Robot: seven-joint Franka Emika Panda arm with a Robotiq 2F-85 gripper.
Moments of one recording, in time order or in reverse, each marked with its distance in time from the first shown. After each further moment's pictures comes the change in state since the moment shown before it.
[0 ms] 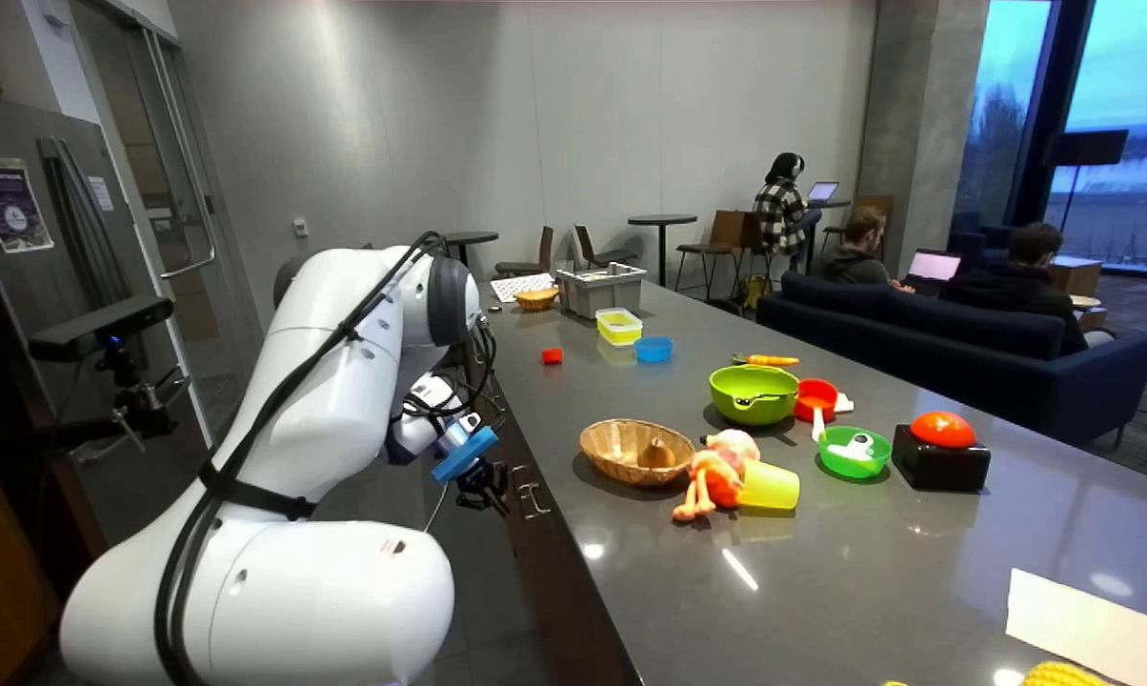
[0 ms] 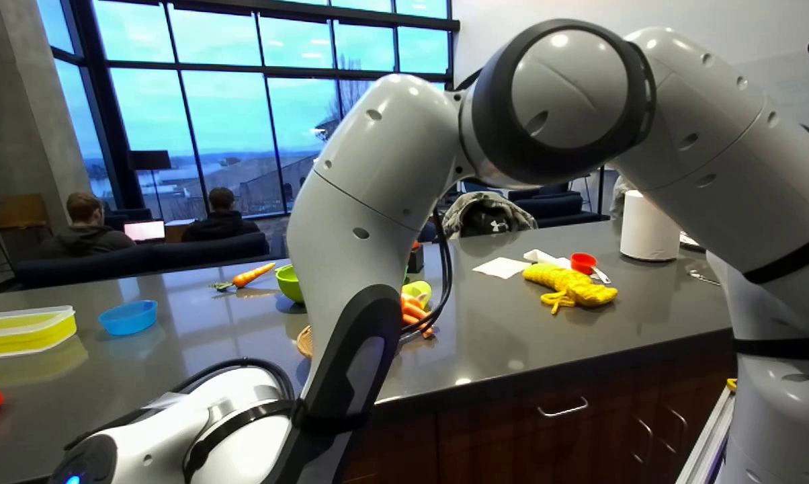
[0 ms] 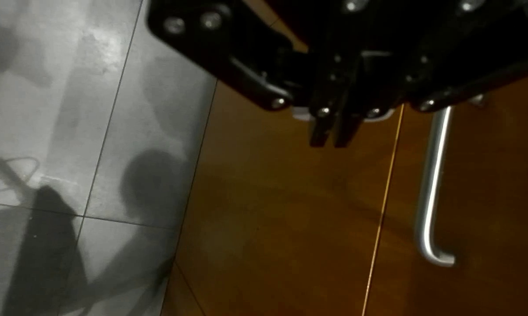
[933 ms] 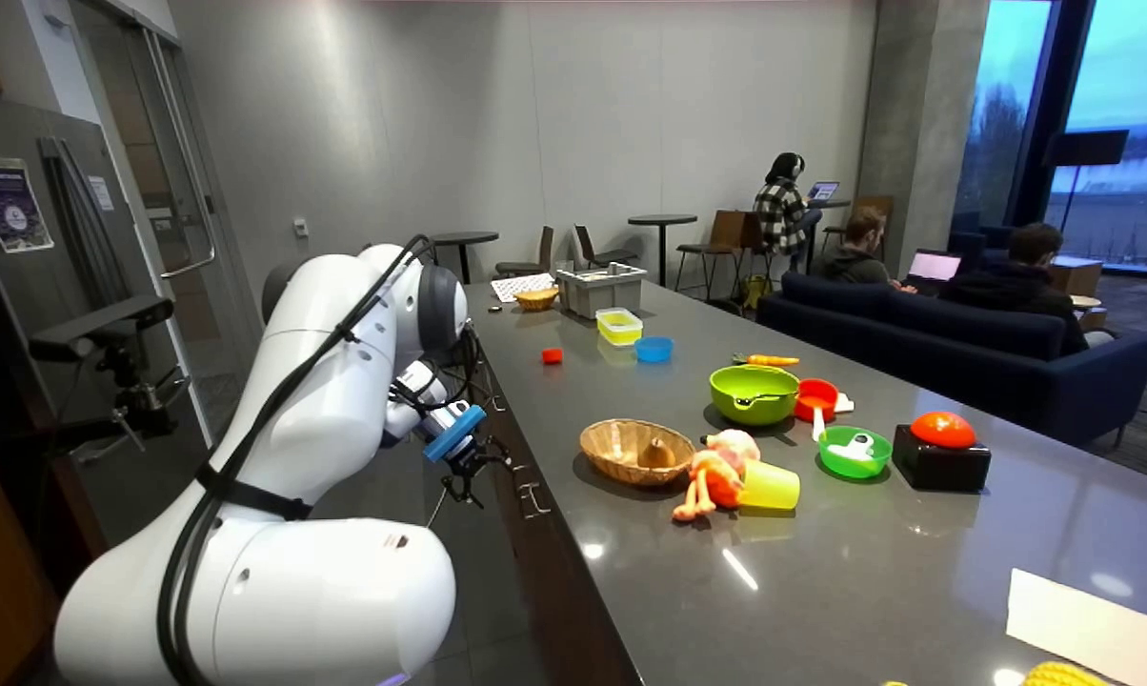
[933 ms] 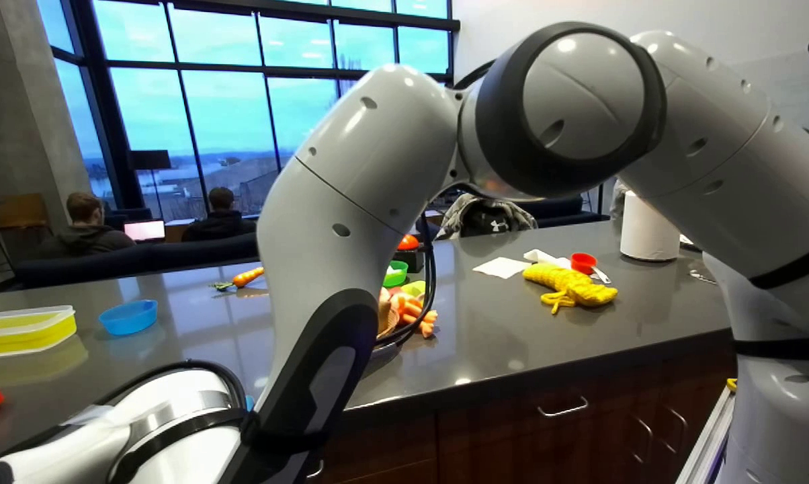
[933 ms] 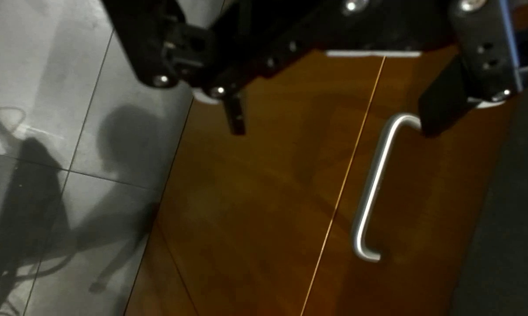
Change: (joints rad) arm 0.052 0.029 0.017 0.135 0.008 -0.225 -0.101
